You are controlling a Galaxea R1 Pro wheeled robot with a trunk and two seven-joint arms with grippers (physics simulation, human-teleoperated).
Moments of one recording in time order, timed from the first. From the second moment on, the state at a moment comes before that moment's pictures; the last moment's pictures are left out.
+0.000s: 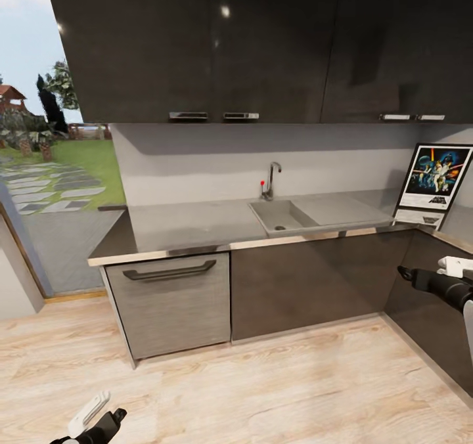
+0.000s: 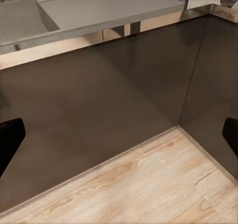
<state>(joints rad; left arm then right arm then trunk) -0.05 0.06 0.22 -1.15 0.82 0.50 0.38 -0.49 -0.30 -0.46 -1.52 0.00 0.80 0.25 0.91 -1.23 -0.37</state>
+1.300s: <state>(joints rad) 0.00 0.07 0.22 -1.26 0.83 0.50 0.36 -0.49 -0.30 -0.46 -1.51 0.00 0.80 0.25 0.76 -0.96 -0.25</state>
